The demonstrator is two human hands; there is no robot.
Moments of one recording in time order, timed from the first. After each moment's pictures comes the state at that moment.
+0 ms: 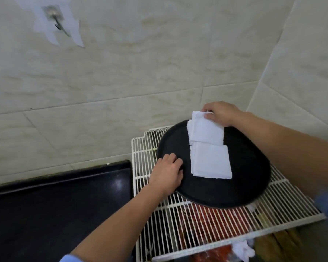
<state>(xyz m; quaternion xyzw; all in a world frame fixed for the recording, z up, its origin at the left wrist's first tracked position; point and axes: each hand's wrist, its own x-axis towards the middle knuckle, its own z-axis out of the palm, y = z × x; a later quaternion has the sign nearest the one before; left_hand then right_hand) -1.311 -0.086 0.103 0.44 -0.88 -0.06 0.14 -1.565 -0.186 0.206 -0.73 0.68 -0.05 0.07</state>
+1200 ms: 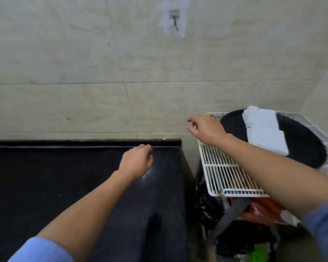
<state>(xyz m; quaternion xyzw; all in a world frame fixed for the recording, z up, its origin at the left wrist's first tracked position) -1.022 0.024 0.130 0.62 -0.77 -0.02 0.15 -1.277 -0.059 0.181 -0.80 0.57 -0.17 0.01</state>
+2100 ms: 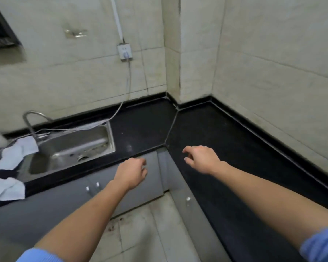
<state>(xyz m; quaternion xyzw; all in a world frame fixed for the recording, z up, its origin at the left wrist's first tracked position) -0.400 0.434 0.102 0.96 -0.28 0.01 0.05 -0.463 0.174 0.100 -0.99 0.02 -0.01 0.11</state>
